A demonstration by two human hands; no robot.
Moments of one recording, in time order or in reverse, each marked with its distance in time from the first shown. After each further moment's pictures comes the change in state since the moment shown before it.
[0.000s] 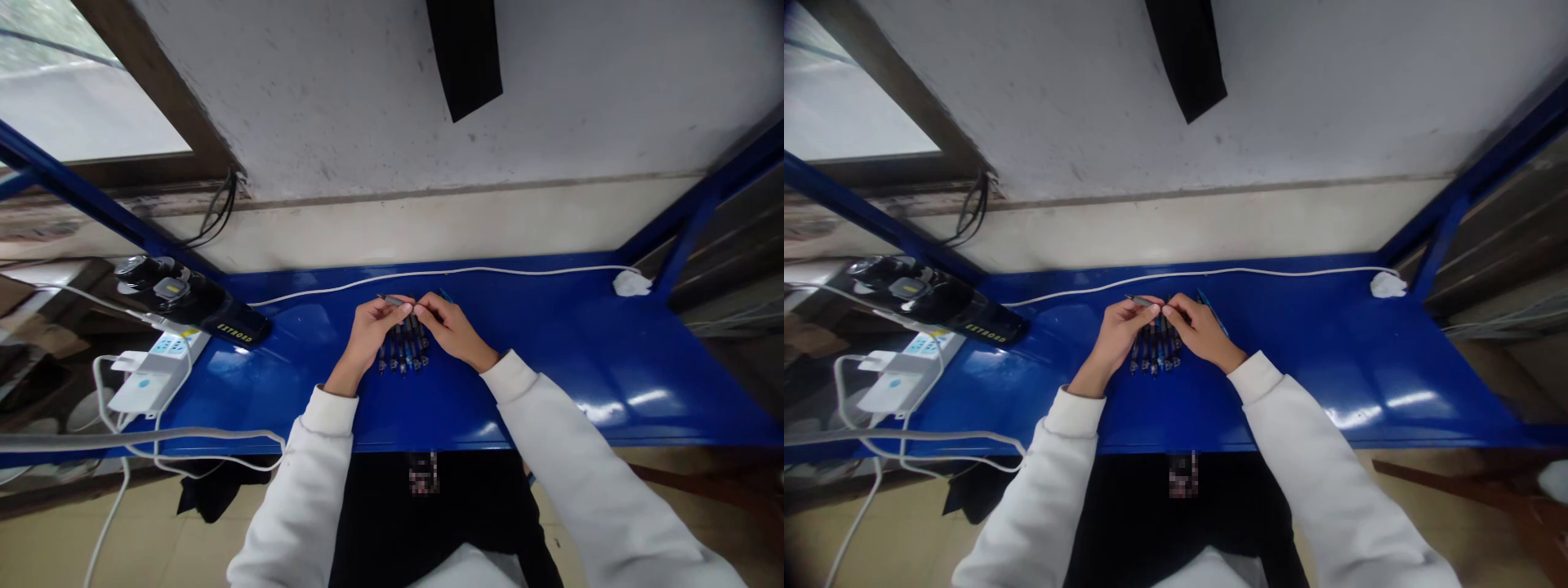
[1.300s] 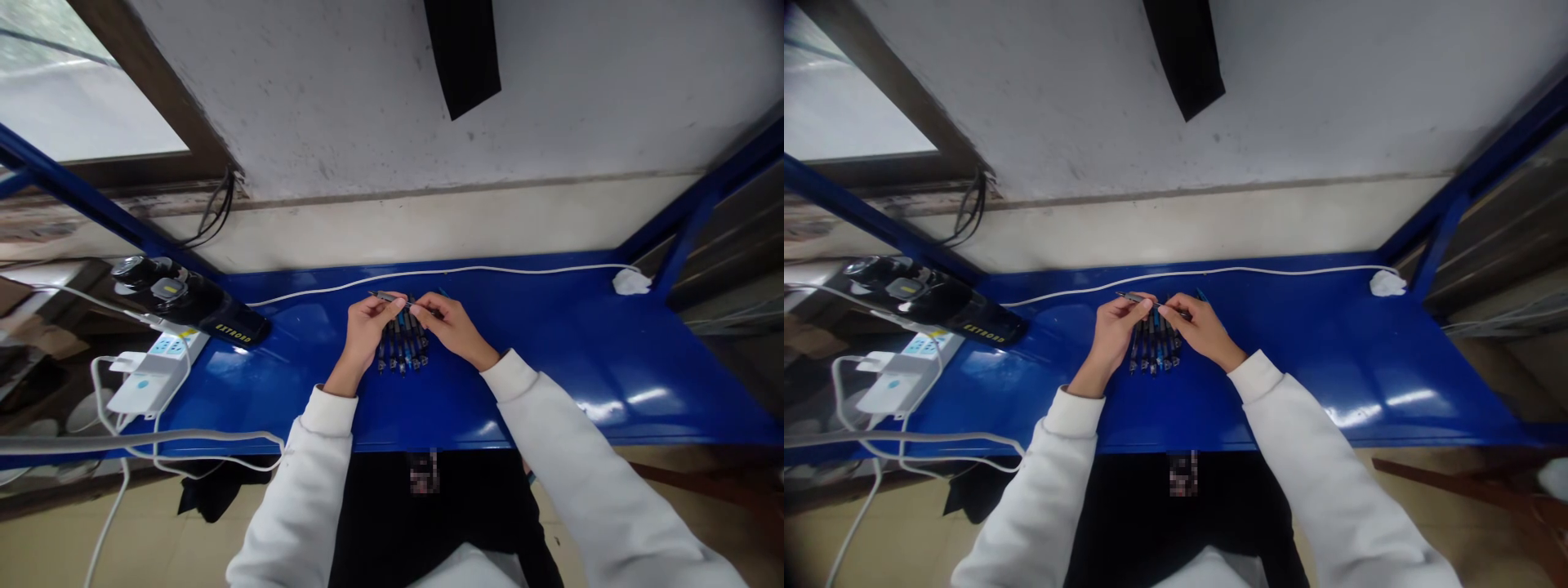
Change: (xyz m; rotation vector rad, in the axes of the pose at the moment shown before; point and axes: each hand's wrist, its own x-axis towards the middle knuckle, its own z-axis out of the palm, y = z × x) left_hand 0.000 0.003 0.003 -0.019 0.137 0.042; right_hand 0.002 0.000 -0.001 0.145 0.011 0.051
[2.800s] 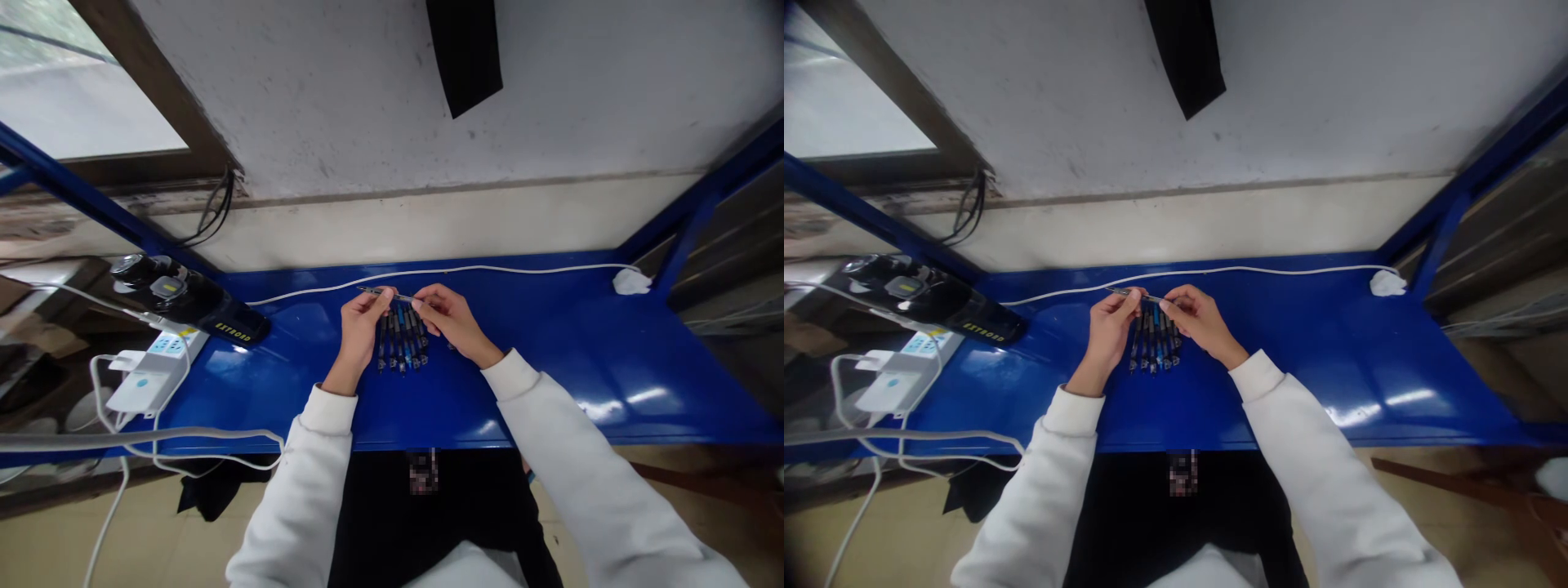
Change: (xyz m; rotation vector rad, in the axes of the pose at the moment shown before) left_hand 0.005 -0.003 -0.004 -0.079 0.104 -0.014; right_hand 0.004 -0.004 0.004 0.385 0.080 0.175
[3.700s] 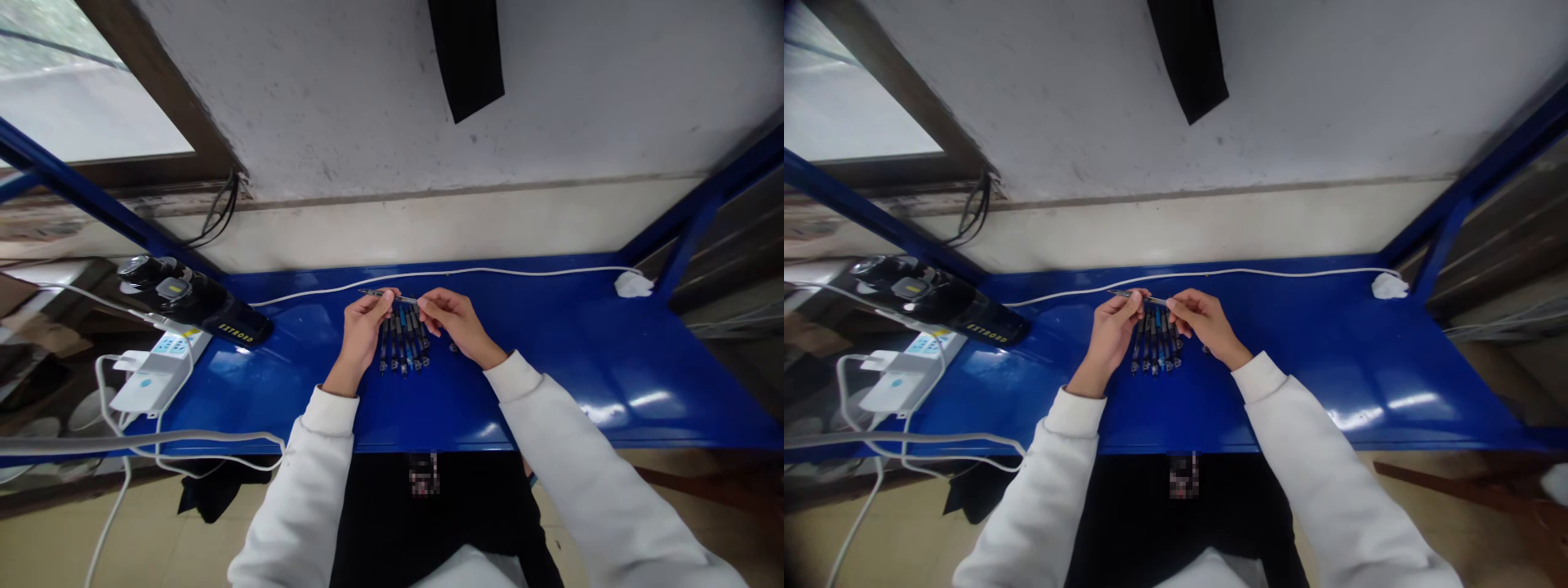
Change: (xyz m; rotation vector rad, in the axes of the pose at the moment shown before) left_hand -0.001 0.006 0.001 -0.113 -0.054 -0.072; right_hand 0.002 -0.001 -0.003 0.041 -0.020 0.029
